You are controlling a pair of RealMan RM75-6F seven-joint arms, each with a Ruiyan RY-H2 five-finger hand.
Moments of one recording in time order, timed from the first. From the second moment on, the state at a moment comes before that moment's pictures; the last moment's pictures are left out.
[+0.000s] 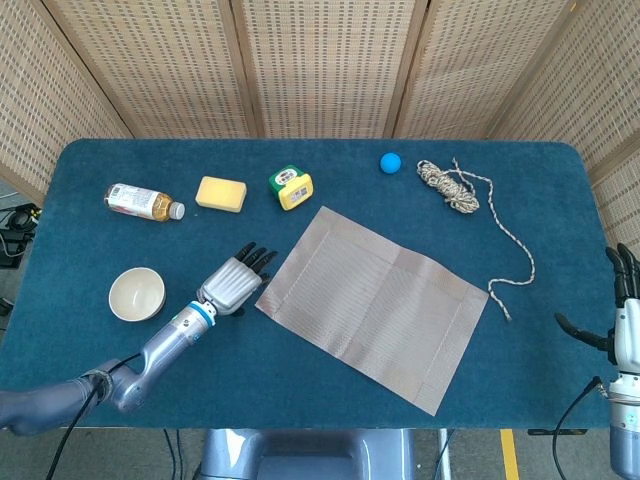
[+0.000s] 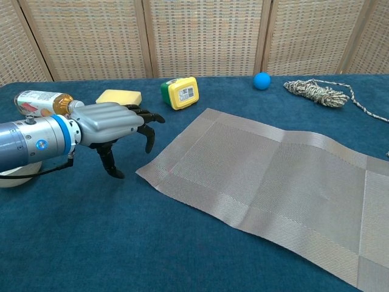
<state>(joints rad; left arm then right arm) -0.83 -1.61 -0.12 -1.29 1.31 0.77 0.43 0.11 -1.23 0.23 -1.46 -1.36 1.52 0.34</state>
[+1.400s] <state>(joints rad) -0.88 -1.69 -0.10 -1.23 1.26 0.78 0.42 0.10 -1.23 0.24 -1.46 -1.37 1.53 0.39</state>
